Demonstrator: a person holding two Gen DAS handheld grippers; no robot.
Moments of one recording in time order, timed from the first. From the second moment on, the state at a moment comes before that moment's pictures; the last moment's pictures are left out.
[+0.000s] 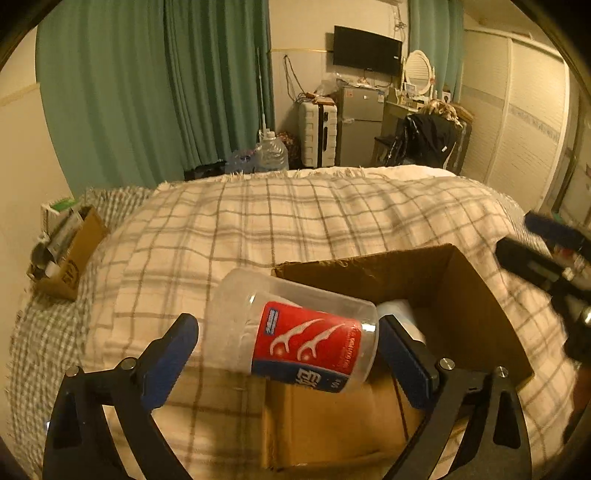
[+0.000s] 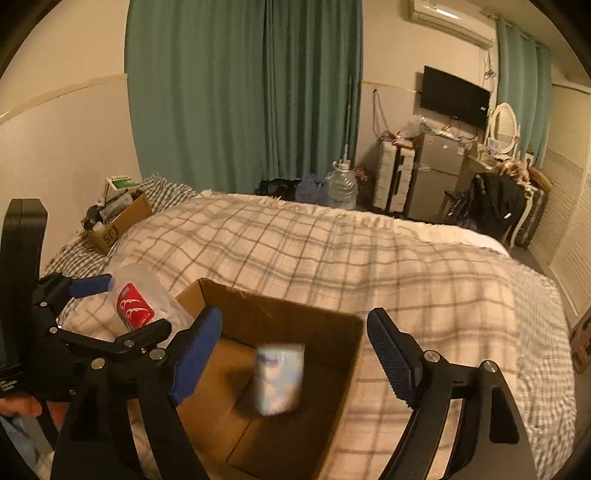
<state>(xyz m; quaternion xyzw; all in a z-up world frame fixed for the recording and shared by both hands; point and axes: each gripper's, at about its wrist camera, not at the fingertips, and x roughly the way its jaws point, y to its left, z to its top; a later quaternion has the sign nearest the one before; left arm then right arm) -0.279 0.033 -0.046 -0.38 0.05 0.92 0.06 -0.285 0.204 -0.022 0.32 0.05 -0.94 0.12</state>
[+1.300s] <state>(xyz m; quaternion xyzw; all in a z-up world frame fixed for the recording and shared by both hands) -0.109 0.006 -0.088 -0.42 0.05 0.90 0.06 -0.093 0.153 -0.093 0.42 0.17 -0.88 0.12</state>
